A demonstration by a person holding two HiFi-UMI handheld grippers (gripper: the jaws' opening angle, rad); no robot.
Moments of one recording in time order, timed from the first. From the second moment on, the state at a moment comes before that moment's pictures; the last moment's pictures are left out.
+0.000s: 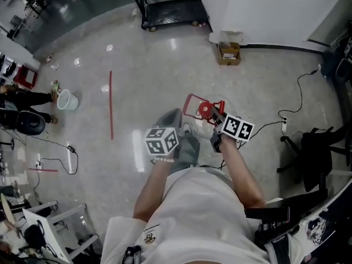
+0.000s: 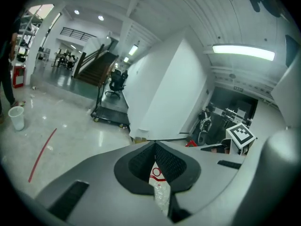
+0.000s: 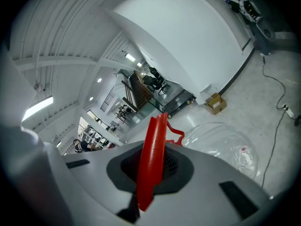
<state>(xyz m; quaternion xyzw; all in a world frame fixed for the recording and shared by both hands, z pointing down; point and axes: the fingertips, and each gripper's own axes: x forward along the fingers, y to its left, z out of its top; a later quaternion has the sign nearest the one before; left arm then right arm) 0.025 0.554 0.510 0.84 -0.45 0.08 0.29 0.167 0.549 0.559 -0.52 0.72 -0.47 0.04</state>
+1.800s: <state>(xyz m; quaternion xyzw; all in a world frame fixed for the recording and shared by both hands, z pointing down) 0.049 -0.025 0.532 0.82 -0.47 0.08 0.31 0.225 -0.032 0.571 -0.51 0.71 -0.49 0.05</state>
